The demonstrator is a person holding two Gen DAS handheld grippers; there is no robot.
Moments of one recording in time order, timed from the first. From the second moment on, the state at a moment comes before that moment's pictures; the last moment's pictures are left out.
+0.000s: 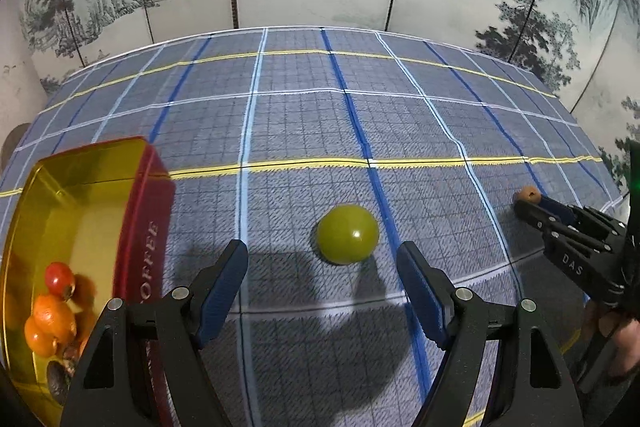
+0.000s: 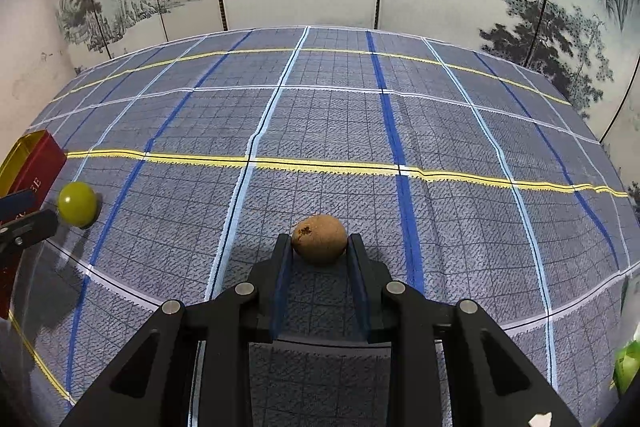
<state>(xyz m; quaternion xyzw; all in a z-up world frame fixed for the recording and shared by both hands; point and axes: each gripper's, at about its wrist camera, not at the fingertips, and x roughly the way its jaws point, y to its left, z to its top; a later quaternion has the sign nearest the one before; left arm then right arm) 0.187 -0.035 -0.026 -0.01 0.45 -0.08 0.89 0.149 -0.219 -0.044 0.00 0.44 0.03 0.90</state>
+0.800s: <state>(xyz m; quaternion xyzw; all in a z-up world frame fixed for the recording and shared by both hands) 0.210 -0.046 -0.051 0.01 0.47 -0.07 0.88 0.148 -0.222 -0.044 0.00 0.44 0.03 0.90</state>
